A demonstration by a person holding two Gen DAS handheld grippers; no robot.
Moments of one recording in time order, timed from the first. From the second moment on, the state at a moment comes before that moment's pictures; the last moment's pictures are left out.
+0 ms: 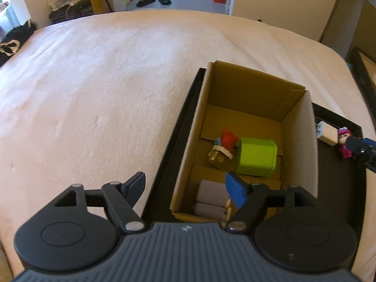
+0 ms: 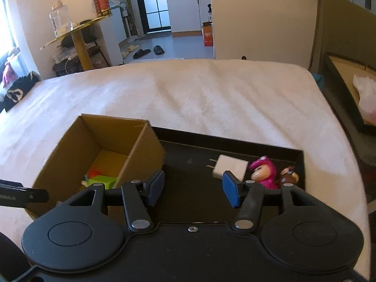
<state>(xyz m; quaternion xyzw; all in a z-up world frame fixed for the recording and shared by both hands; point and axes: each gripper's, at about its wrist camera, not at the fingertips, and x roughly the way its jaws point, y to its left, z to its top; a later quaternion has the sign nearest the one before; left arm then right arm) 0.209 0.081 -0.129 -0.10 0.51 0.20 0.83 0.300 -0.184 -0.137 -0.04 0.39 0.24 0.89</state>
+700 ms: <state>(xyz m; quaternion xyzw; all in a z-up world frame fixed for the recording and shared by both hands) 0.221 0.071 -0.137 -0.08 0.51 0.22 0.83 0.353 -0.229 -0.175 -0.05 0.40 0.26 0.88</state>
